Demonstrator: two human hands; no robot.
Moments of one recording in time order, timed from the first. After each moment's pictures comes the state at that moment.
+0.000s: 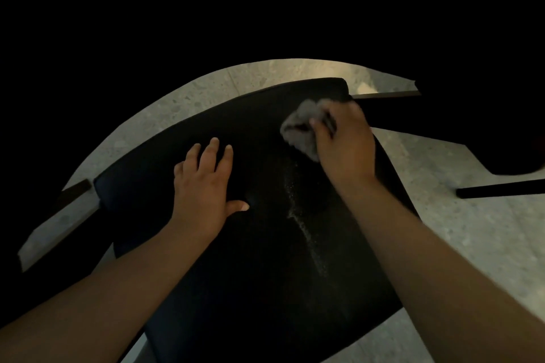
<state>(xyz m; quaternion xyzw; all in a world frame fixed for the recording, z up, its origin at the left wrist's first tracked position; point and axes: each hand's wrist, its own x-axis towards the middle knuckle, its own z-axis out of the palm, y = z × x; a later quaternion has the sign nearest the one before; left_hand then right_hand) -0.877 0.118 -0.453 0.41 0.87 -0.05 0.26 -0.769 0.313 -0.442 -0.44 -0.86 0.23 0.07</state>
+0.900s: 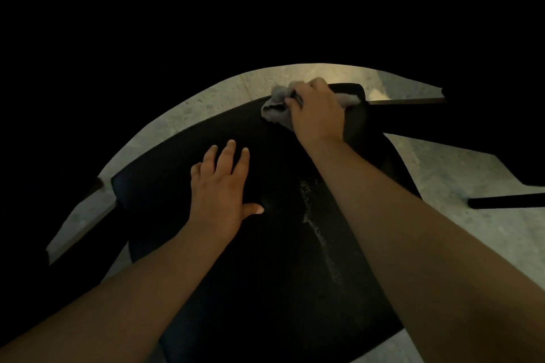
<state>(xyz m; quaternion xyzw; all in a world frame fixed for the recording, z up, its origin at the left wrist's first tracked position) -0.876 0.121 -0.453 0.39 0.87 -0.05 0.28 -0.851 0.318 -0.476 -0.38 -0.90 0.21 0.03</state>
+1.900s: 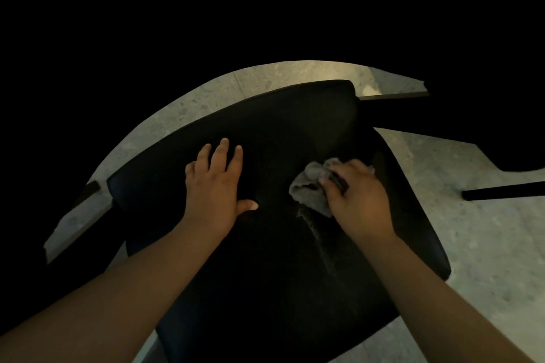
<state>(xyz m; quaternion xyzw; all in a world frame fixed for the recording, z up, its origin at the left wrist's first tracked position) -0.877 0.119 -0.450 0.40 0.87 -0.06 0.28 -0.702 0.271 -0.442 -0.42 -0.87 0.26 -0.03</state>
